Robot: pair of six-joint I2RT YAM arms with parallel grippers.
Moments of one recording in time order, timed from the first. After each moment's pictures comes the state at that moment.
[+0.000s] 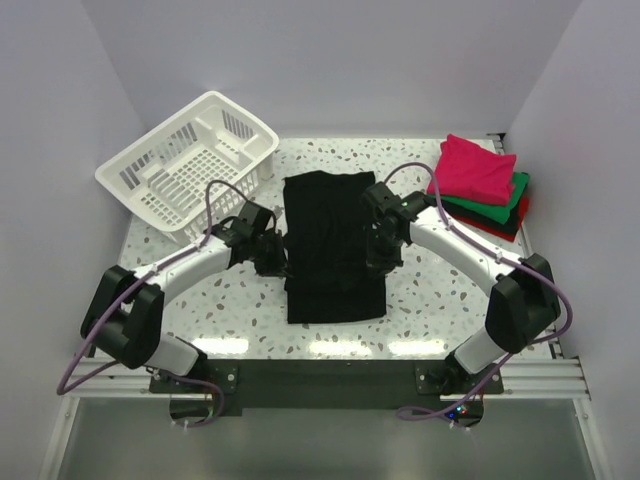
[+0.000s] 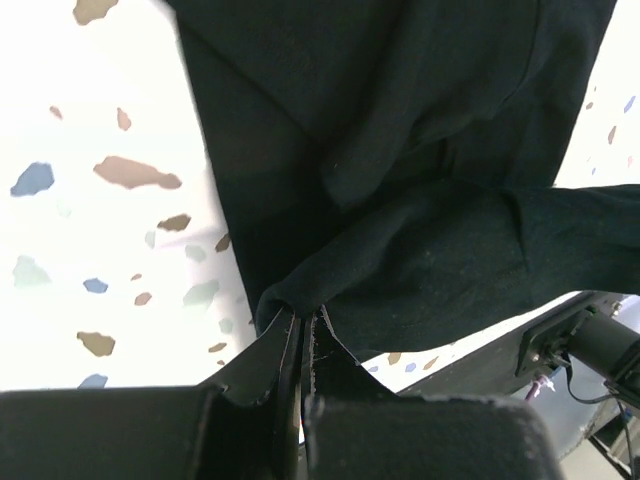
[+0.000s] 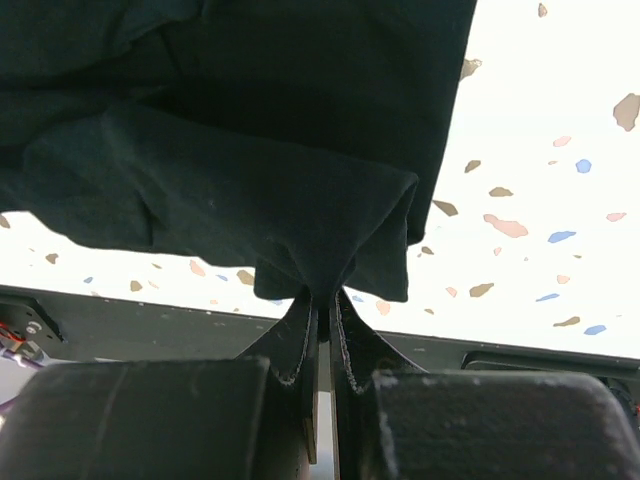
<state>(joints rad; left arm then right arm) -0.50 1.45 0.86 -0.47 0.27 -0.67 0.61 1.57 1.28 -1.07 -0.03 0.67</state>
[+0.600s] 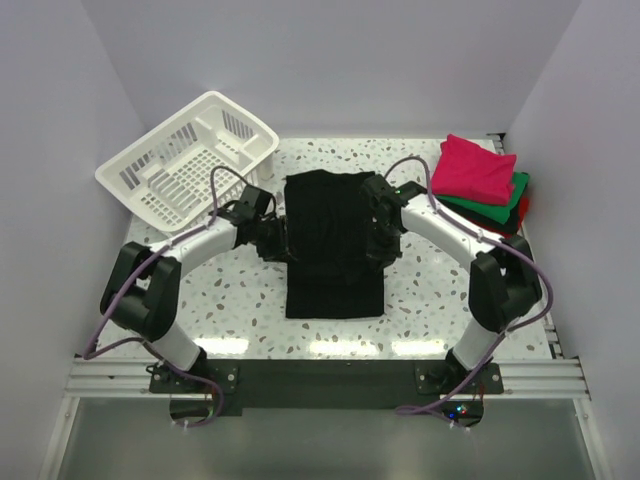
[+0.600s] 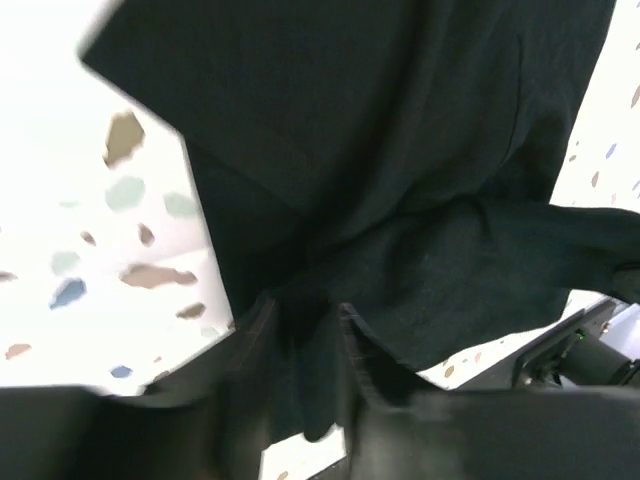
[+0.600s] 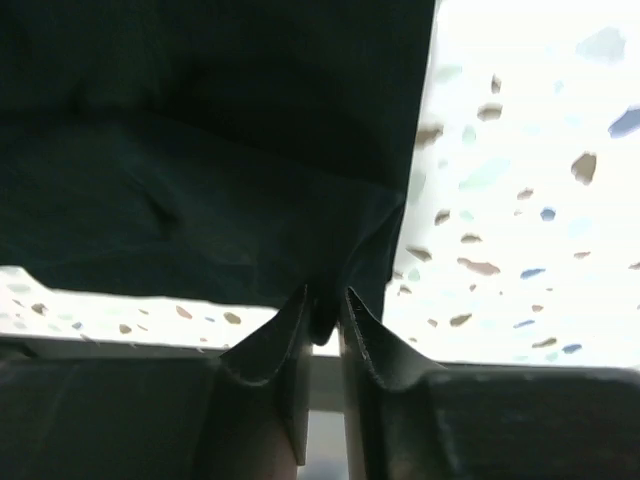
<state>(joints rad) -0.42 1.61 0.98 -0.43 0.33 -0.59 0.56 1.69 1.33 -1.07 -0.01 0.65</state>
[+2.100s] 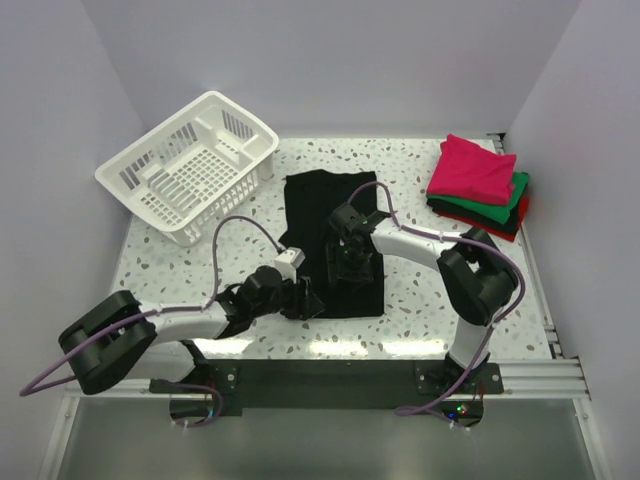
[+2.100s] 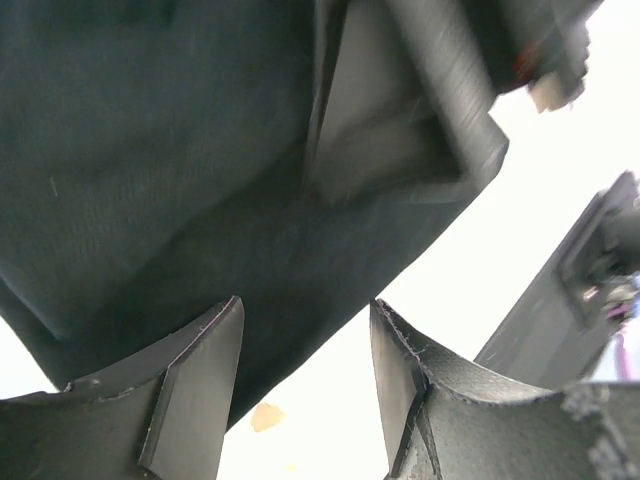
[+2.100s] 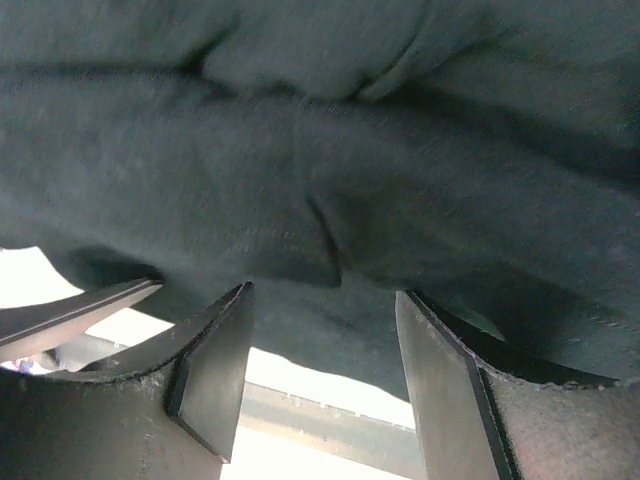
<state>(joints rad) -0.87 1.26 0.33 0.39 0.10 -0.65 0.72 1.82 1.20 -0.74 -0.16 0.68</state>
